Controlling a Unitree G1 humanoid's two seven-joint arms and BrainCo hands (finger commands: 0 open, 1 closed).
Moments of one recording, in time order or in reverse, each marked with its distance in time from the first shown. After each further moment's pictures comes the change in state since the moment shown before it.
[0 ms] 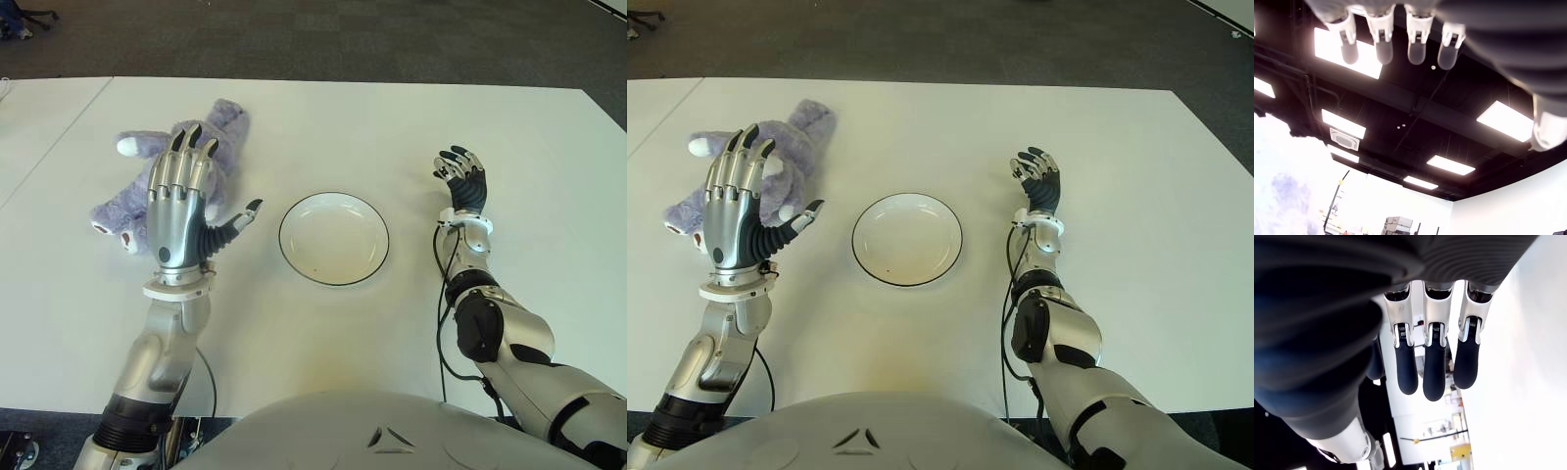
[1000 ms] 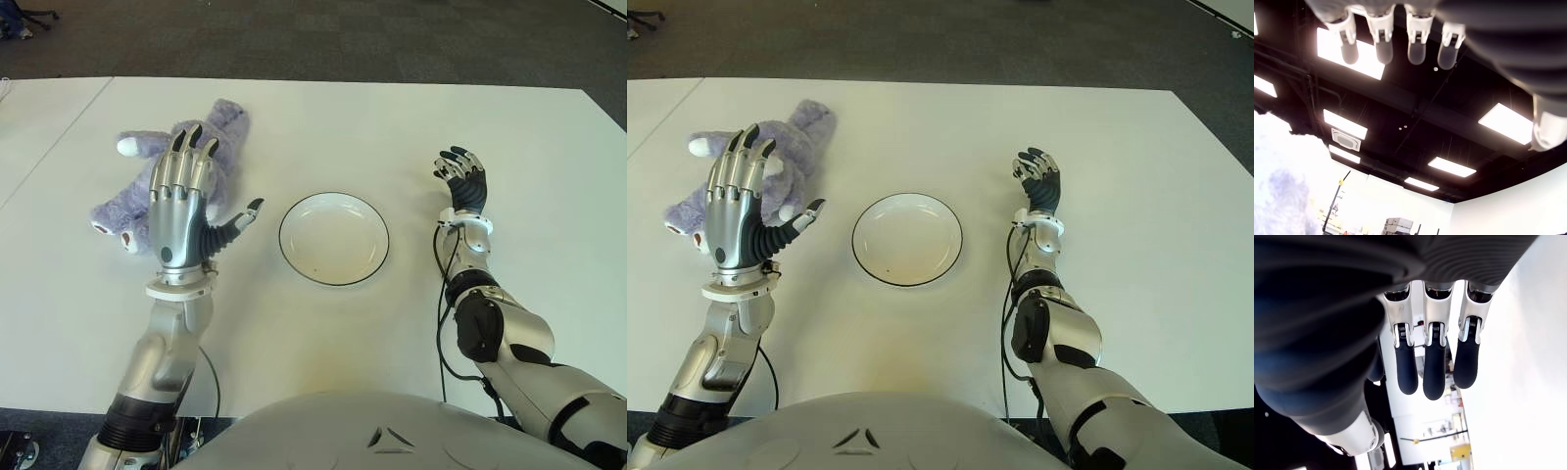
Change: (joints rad) left arm -0.003 -0.020 -0.001 0.003 0.009 0.000 0.000; right arm 0.000 0.000 0.000 0.000 0.000 0.000 -0.003
